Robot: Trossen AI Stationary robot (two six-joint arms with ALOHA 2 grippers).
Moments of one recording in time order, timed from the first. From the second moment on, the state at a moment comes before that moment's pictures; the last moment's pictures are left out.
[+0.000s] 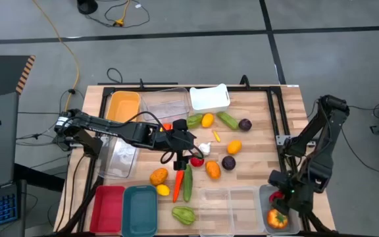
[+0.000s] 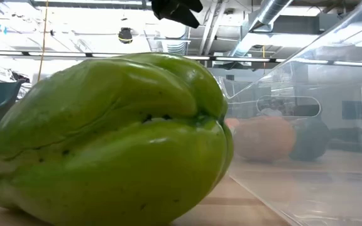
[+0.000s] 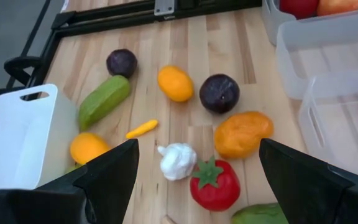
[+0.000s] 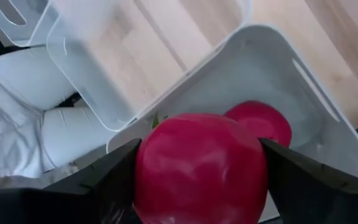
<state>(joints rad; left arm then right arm) -0.16 1.62 1.44 -0.52 -0.26 0.00 1.10 1.18 0.98 -0.95 0.07 1.77</state>
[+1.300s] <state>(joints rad) -0.16 1.62 1.44 -0.53 -0.26 0.00 1.05 1.18 0.98 -0.97 -0.06 1.81</state>
